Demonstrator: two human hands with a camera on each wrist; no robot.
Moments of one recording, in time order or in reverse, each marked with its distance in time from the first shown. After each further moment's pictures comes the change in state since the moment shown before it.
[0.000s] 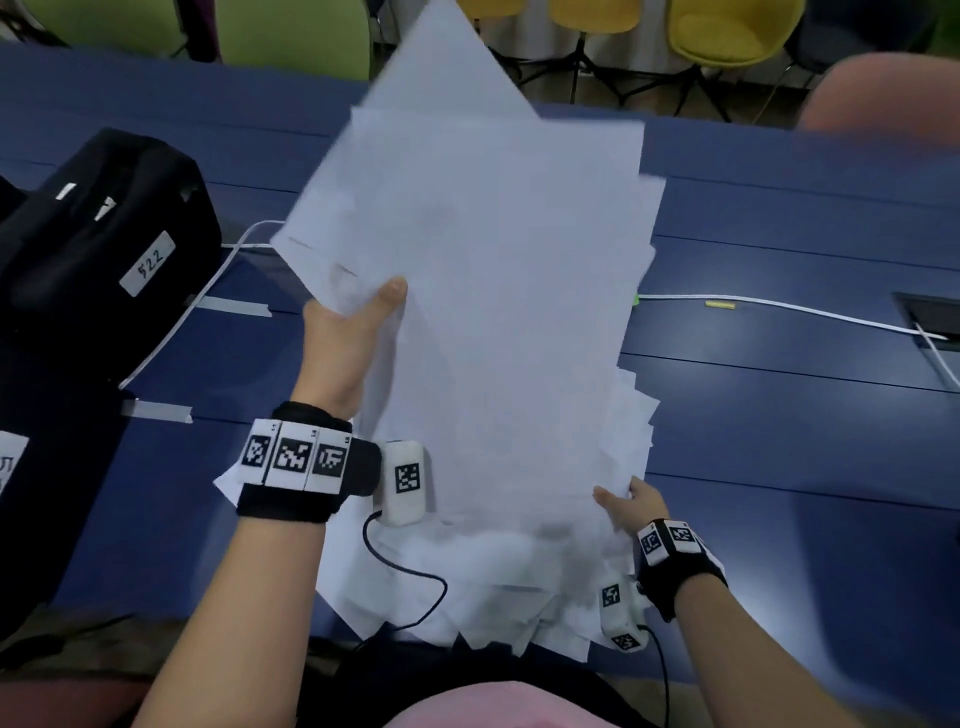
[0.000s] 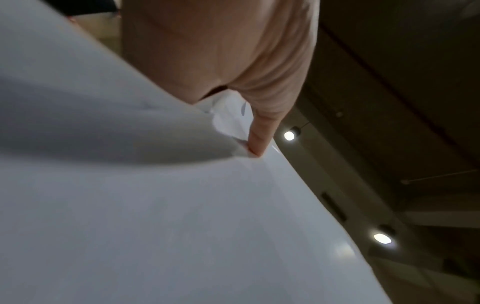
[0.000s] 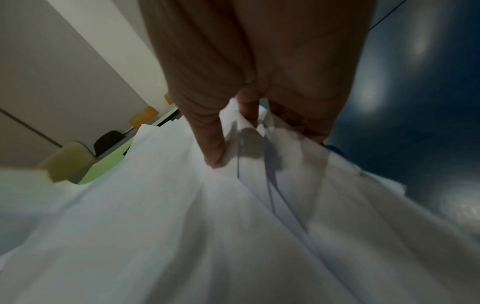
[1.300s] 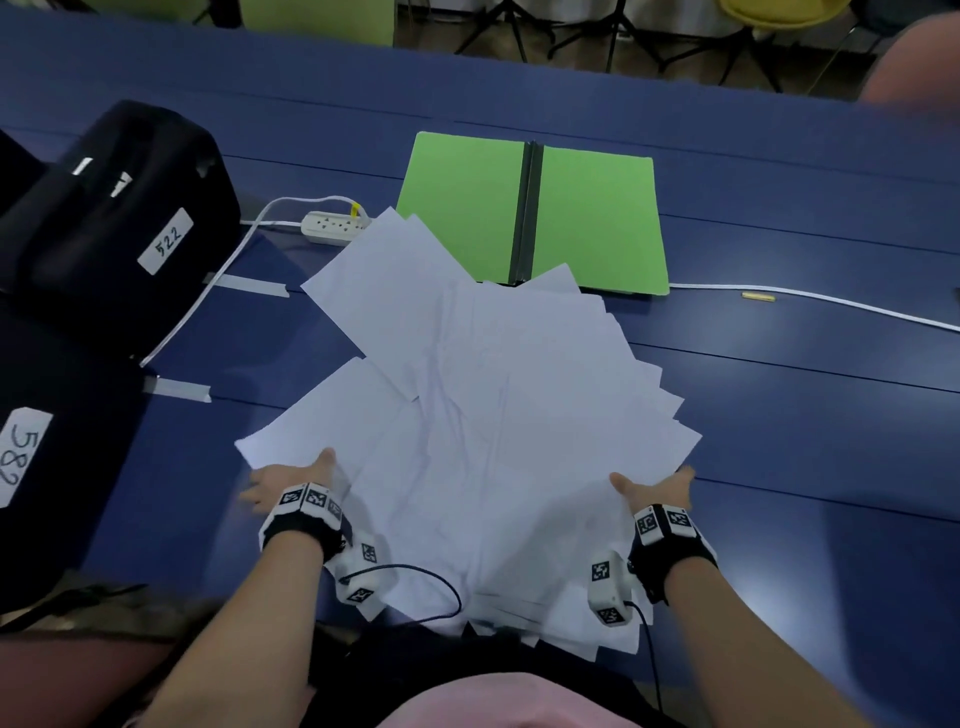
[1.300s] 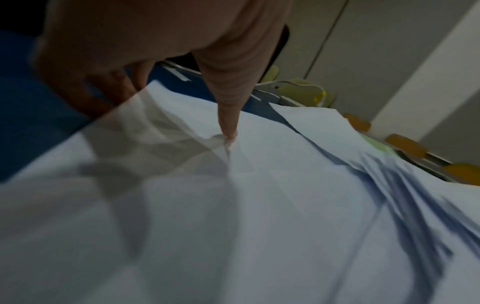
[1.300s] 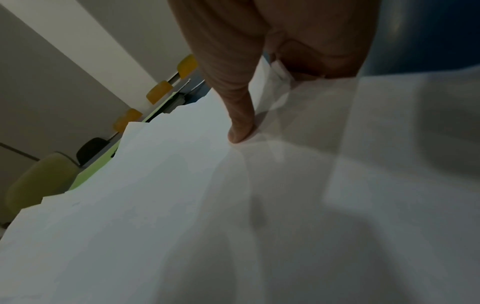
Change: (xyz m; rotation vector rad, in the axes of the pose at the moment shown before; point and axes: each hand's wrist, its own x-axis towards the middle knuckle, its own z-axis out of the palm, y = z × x) left_hand -0.014 -0.180 -0.146 0.933 0.651 -0.860; right_hand -0.005 -0.025 0.005 0.237 0.306 0.124
